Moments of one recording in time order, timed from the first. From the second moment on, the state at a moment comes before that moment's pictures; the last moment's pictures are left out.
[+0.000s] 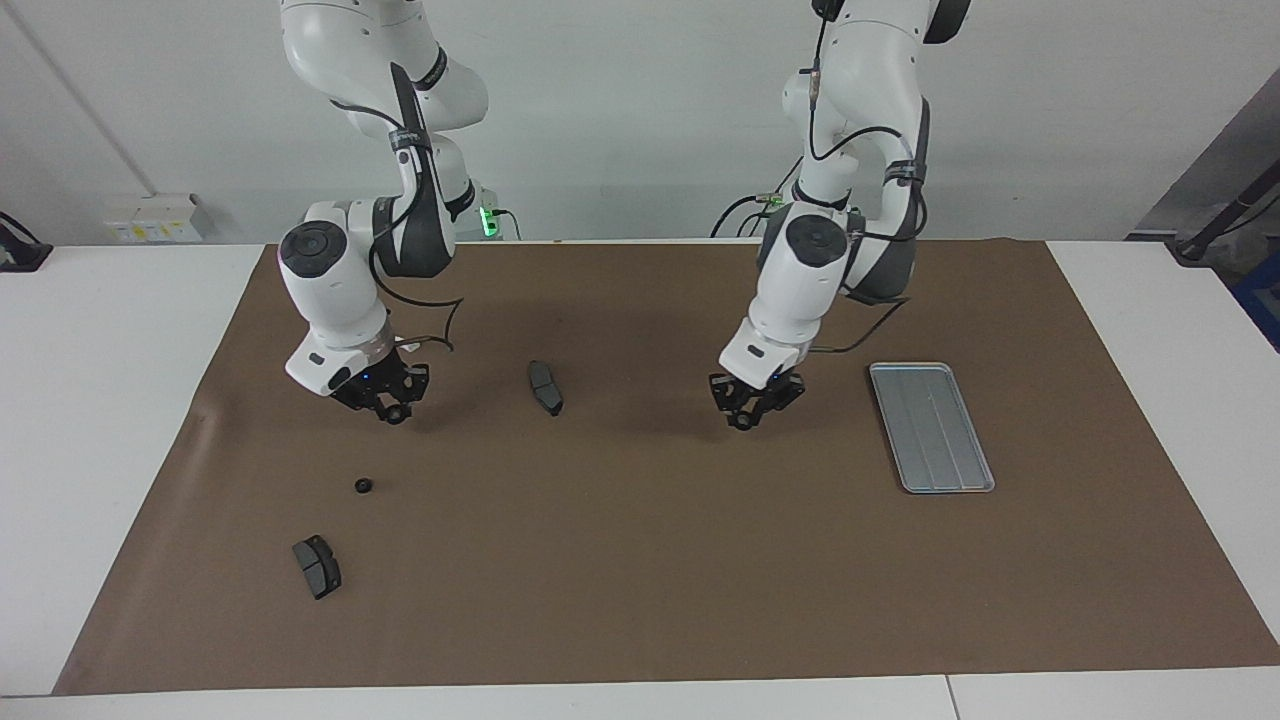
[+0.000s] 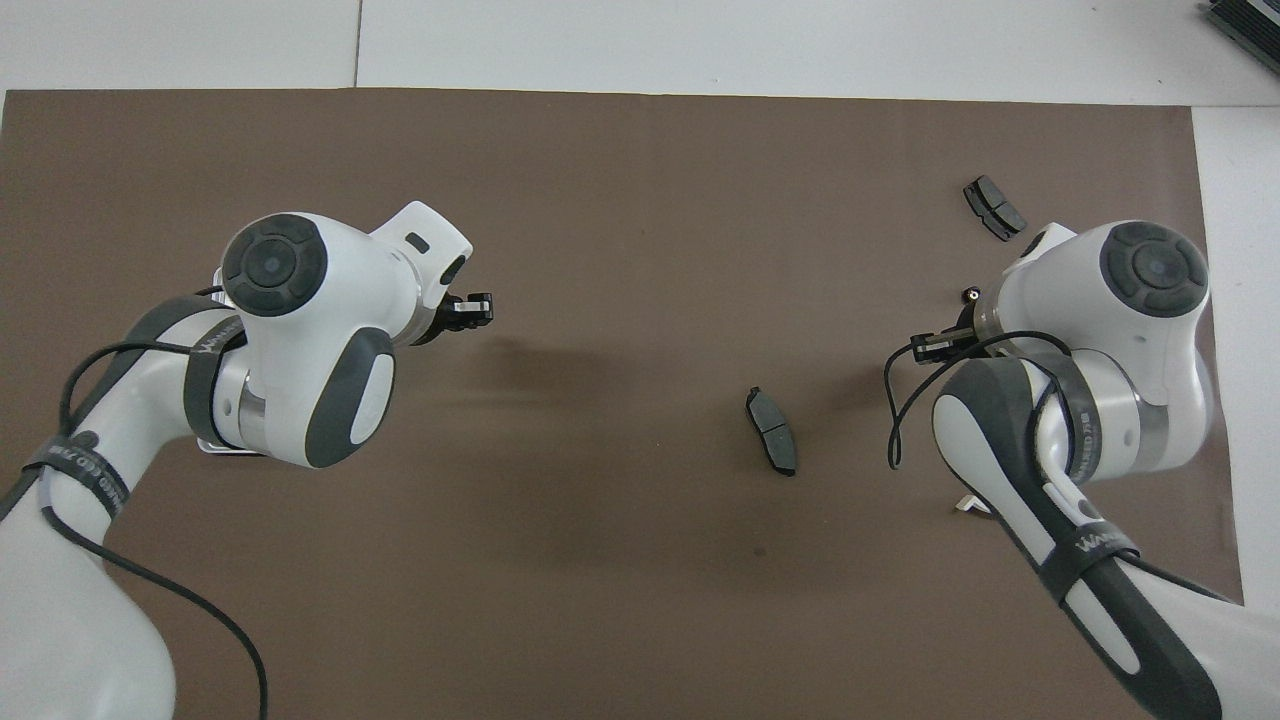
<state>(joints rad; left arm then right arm) -0.45 0.35 -0.09 -1.84 -0.04 2.31 -0.48 0.19 0.15 -0.17 -2.16 -0.04 2.34 -0.15</state>
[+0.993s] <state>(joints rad) -0.42 0.33 -0.05 -1.68 -0.04 2.19 -0.52 0.19 0.15 -0.19 -2.23 -0.02 2.48 -0.16</state>
